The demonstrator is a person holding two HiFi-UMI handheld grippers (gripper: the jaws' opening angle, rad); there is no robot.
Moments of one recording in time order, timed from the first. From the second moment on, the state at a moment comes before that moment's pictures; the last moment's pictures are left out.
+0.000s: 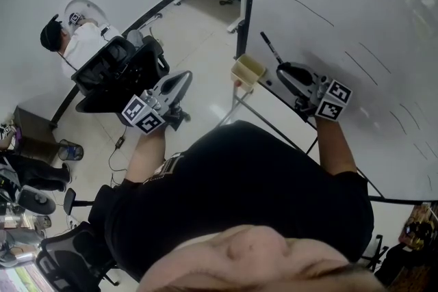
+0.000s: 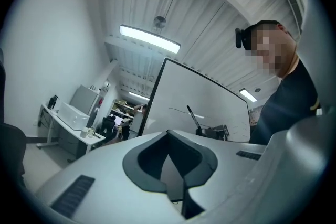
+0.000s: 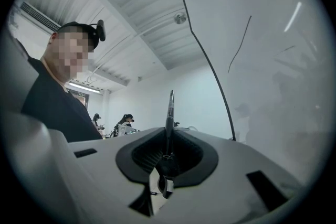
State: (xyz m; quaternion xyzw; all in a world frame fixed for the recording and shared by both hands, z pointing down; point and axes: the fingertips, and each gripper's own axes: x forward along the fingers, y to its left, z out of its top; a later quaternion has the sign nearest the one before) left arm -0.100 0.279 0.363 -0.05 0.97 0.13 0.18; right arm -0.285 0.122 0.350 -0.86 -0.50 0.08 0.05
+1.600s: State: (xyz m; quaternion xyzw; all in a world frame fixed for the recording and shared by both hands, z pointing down) left arm -0.091 0.267 0.399 -0.05 0.98 0.13 0.15; right arm -0.327 0.200 0.646 -0.59 -0.40 -0.63 0.31
